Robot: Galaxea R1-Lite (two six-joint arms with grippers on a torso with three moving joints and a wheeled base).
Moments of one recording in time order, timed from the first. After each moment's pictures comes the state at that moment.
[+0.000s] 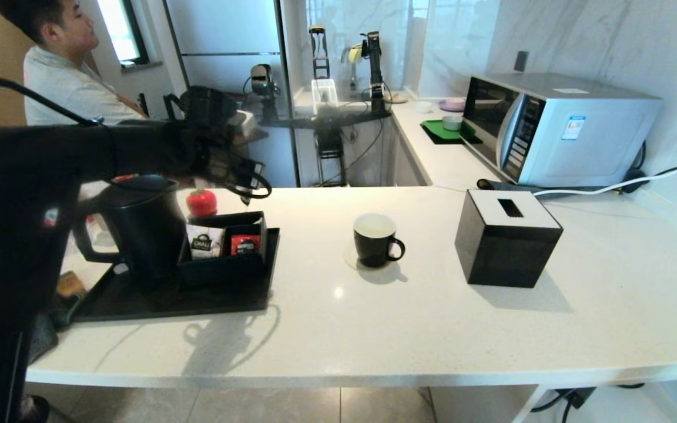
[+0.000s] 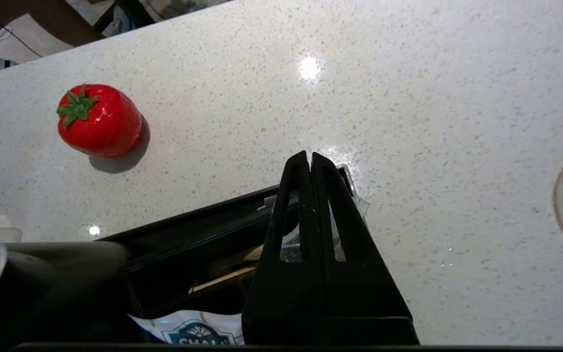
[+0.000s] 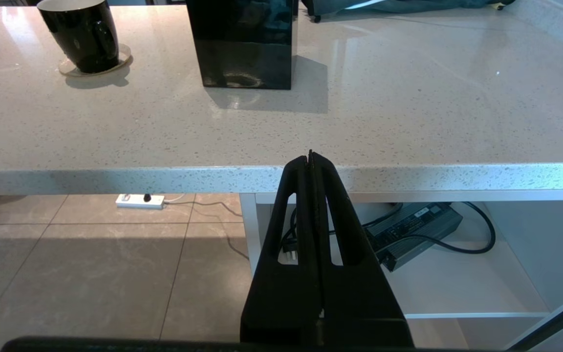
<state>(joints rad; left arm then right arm) -0.20 2.23 -2.00 0.29 0.11 0.11 0.00 0.00 0.00 0.00 -0.02 0.00</state>
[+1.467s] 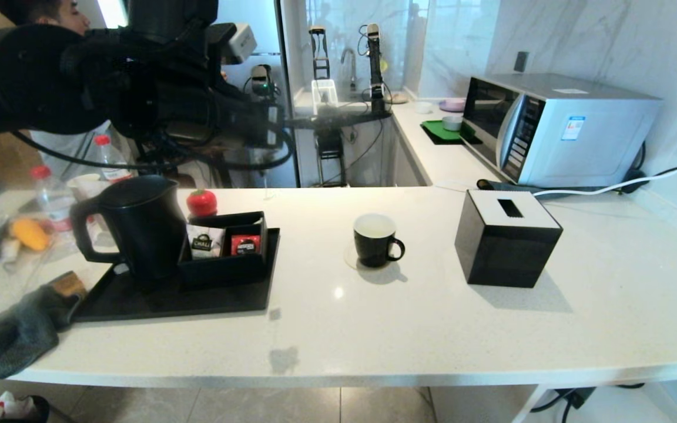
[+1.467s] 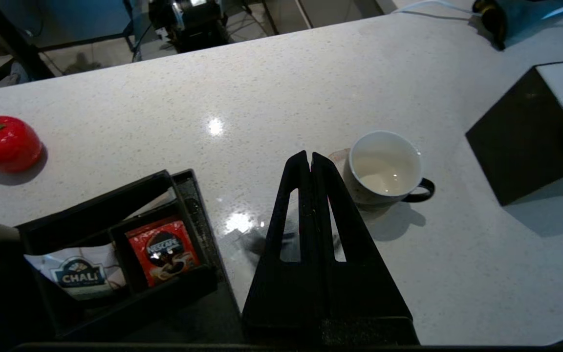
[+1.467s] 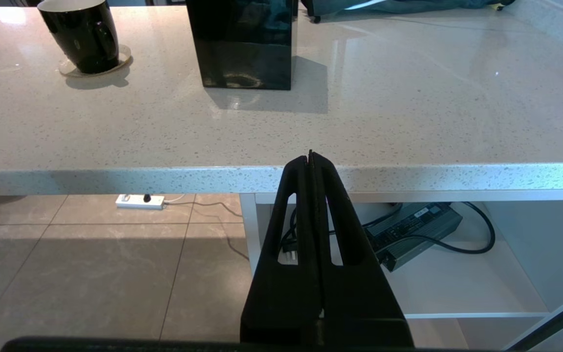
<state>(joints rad) -0.46 1.82 -1.75 0.29 0.12 -0.11 0.00 0.00 0.00 0.00 -0.02 0.00</state>
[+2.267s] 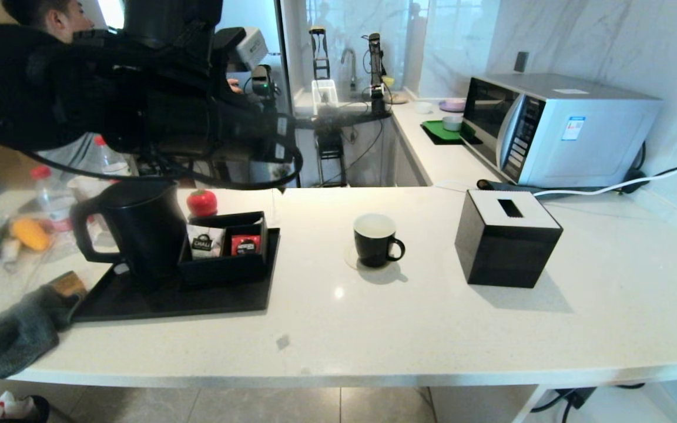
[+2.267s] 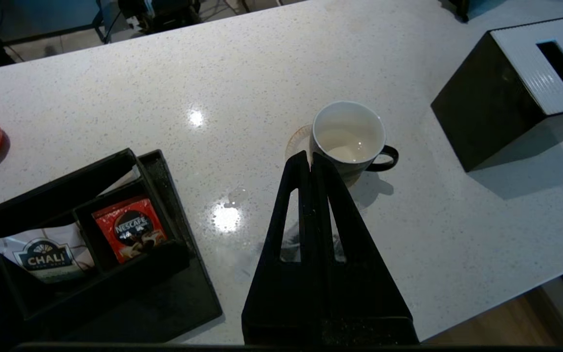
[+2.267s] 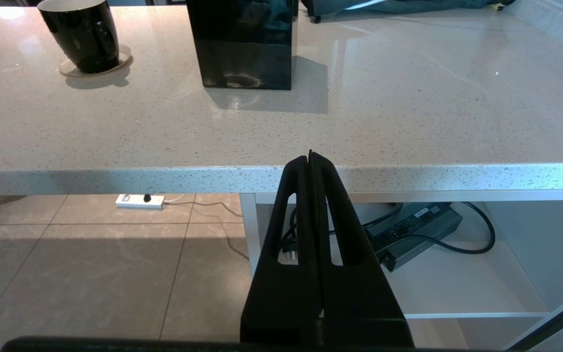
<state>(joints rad) -0.54 1.75 -1.66 0.29 0.13 -0.13 0.00 0.00 0.00 0.00 -0.02 0.00</state>
